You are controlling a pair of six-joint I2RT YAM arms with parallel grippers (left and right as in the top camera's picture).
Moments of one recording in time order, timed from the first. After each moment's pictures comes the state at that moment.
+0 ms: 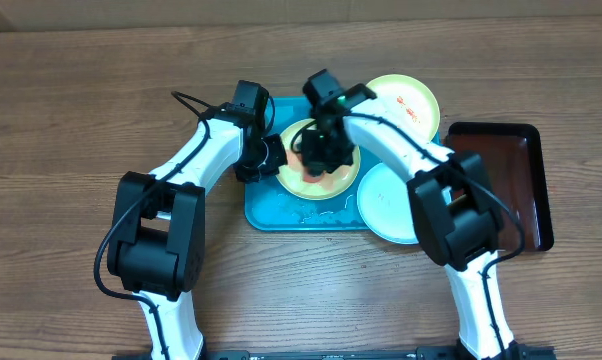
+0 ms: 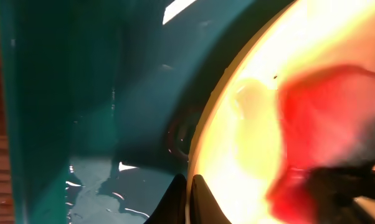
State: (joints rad) left arm -0.27 2.03 1.39 -0.74 0.24 -0.54; right arm 0.50 2.30 1.83 -0.99 -0.28 0.52
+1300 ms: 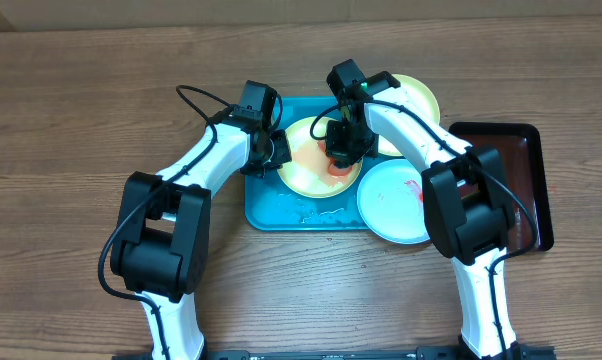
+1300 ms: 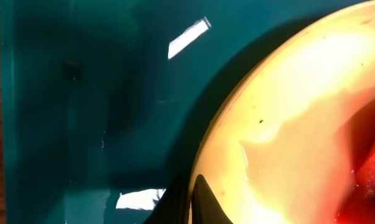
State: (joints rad) left arm -0.29 2.03 1.35 -0.59 0.14 -0.51; right arm 0.44 2.31 1.85 -1.04 -0.17 0.54
